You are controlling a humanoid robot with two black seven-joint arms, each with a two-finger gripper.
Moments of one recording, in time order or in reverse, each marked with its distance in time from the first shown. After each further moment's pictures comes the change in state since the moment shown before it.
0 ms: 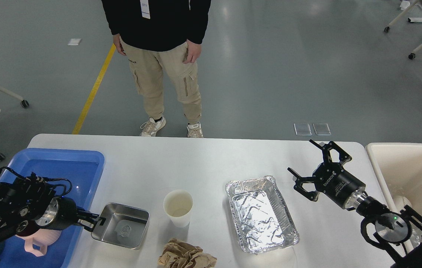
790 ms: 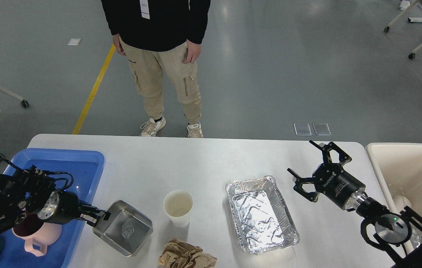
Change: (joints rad) left arm -0.021 0.006 -0.012 -0.005 0.025 0.000 -0.103; right arm -0.007 0.001 0.002 0.006 -0.001 -0.001 0.000
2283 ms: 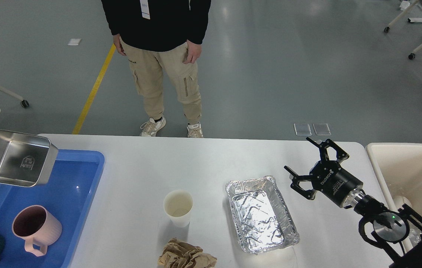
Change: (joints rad) left arm -0.081 0.754 -0.195 -0.302 -0.267 0.001 -0.039; right arm 0.003 0.000 -0.004 0.035 -0.001 0.001 0.000
